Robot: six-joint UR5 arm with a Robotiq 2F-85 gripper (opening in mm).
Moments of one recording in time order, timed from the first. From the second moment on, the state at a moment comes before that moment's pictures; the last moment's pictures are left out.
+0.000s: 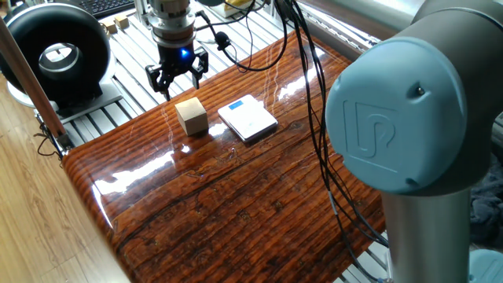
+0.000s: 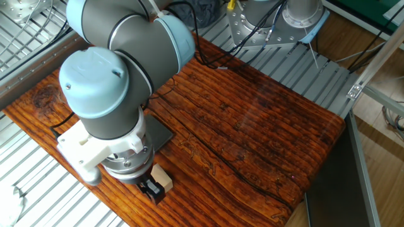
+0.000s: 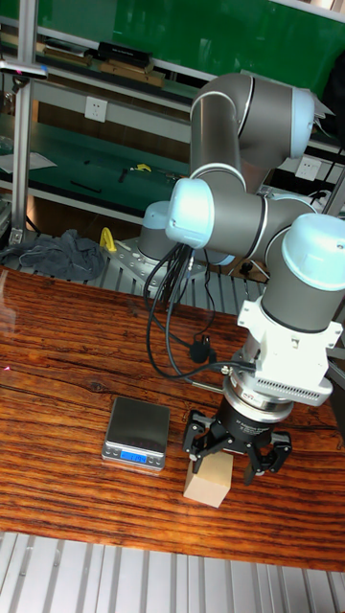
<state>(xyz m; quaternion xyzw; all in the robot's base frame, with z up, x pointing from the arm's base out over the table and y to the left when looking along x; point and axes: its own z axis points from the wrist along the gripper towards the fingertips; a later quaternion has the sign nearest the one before) 0.705 0.116 0.077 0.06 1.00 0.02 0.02</state>
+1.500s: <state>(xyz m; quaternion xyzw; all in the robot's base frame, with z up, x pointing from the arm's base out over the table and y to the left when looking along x) 0.700 0.123 0.054 0.08 1.00 0.02 0.00</state>
